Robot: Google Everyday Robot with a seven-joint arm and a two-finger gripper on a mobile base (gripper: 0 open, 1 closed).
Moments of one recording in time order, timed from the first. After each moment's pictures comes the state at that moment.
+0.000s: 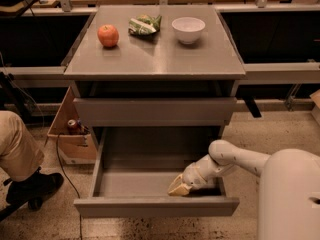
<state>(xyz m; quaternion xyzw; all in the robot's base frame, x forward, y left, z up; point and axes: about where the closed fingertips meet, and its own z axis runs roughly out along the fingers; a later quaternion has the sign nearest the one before) 0.523 -0.055 0.398 -0.54 0.72 0.40 0.16</state>
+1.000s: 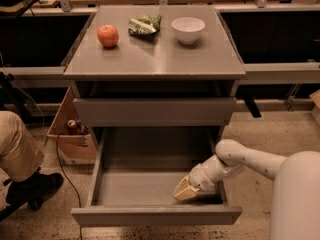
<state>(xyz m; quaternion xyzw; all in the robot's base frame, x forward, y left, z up) 0.496 -0.077 0.424 -0.55 0.71 0.41 0.15</state>
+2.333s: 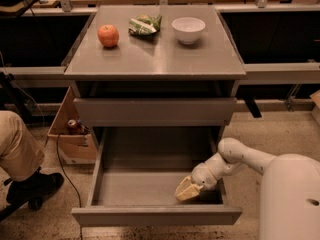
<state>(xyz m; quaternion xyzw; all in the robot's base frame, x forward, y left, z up) 0.493 -0.083 0.428 -0.54 0.67 0.49 0.13</state>
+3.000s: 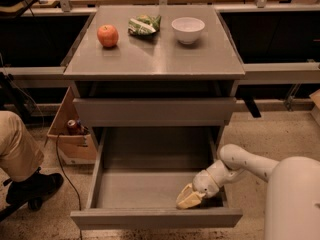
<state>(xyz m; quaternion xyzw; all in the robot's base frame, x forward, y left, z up) 0.463 -0.085 0.425 -0.53 0.67 0.51 0.11</state>
